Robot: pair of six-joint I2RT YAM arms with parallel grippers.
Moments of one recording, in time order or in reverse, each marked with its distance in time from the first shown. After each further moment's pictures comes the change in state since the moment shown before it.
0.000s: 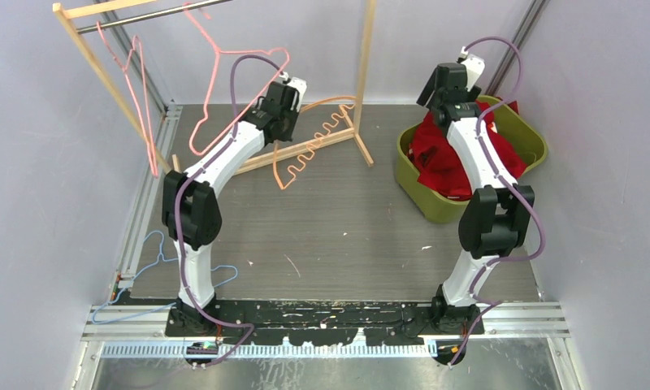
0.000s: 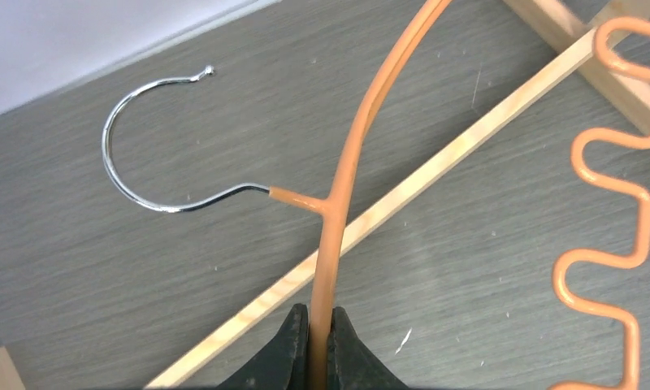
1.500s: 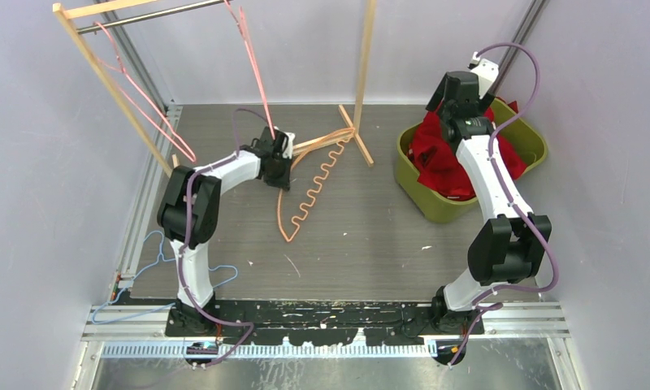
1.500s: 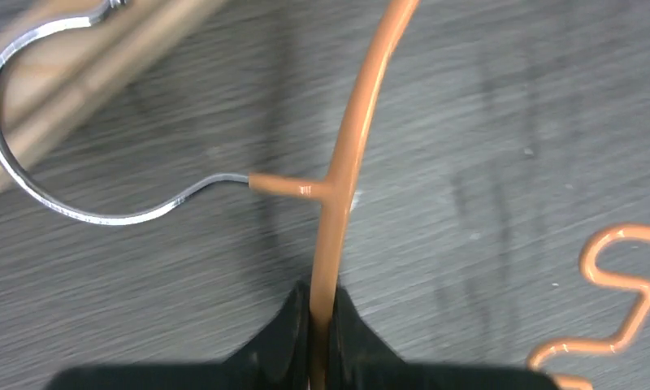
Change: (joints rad) left arm 0.070 0.004 -0.478 0.185 0.332 -0.193; right arm 0.000 -0.223 -0.171 0.032 0.054 -0.042
